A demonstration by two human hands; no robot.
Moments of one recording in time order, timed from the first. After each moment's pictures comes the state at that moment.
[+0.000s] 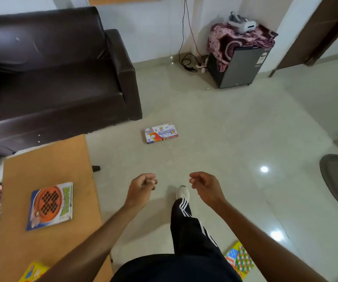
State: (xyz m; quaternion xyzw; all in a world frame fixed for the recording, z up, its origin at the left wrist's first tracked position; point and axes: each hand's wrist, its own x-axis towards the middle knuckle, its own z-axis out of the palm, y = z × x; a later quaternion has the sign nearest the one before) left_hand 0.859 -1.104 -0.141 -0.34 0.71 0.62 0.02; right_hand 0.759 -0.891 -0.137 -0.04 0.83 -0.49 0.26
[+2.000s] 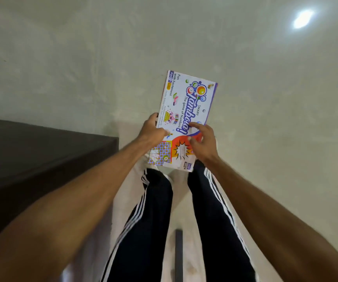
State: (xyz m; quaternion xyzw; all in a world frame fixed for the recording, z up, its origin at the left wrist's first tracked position) left_hand 0.100 -1.448 -0.612 -0.05 0.79 0.30 0.54; right_hand 0.243 -1.341 -0.629 0.51 0.64 -0.56 0.12
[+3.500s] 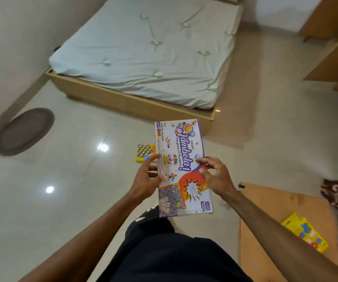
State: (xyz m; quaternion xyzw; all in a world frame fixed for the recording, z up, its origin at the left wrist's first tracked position) left_hand 0.690 -0.917 -0.115 0.59 0.48 0.14 0.63; right_hand 0.907 -1.033 -0.128 0.76 0.35 -0.34 -0.43
